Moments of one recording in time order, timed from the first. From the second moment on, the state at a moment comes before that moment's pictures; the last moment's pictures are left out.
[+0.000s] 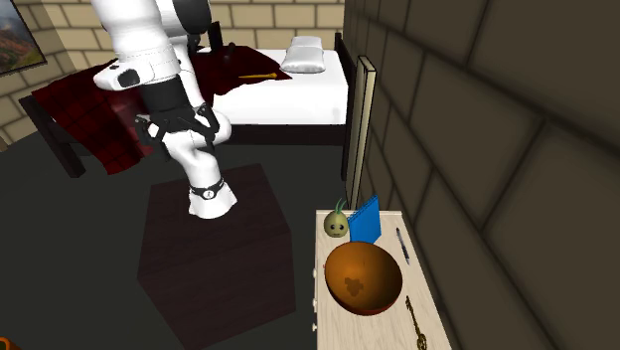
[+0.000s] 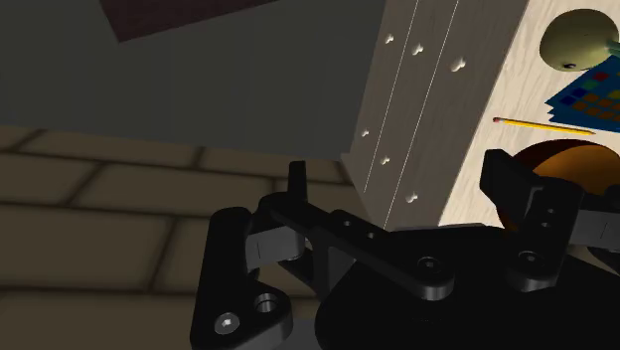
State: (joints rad) arm 0.02 -0.78 -0.04 -2.38 0.07 1.66 0.17
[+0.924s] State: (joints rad) arm 0.17 -0.58 0.15 -2.44 0.14 1.94 0.16
